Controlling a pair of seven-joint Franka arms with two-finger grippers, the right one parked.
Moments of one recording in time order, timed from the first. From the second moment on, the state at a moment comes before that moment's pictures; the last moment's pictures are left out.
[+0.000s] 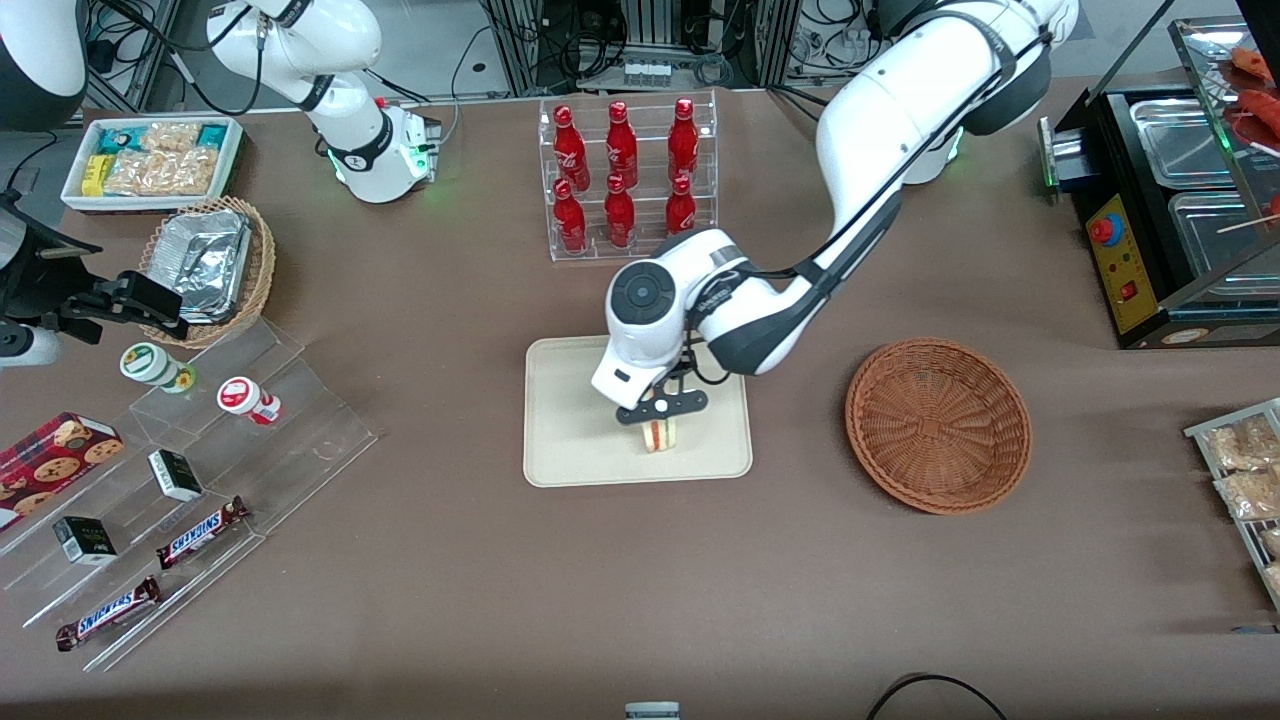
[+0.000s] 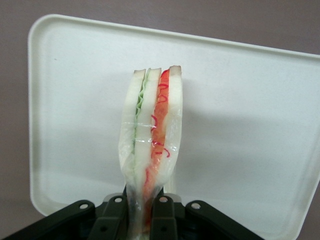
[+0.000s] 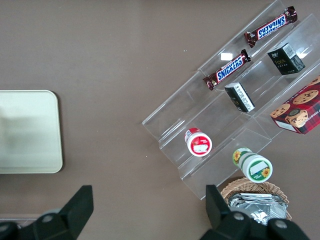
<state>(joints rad) -0.39 0.85 -0.57 -1.31 0.40 1.99 -1.17</state>
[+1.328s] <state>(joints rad) -0.39 0.86 -0.57 -1.17 0.41 1.93 -1.22</state>
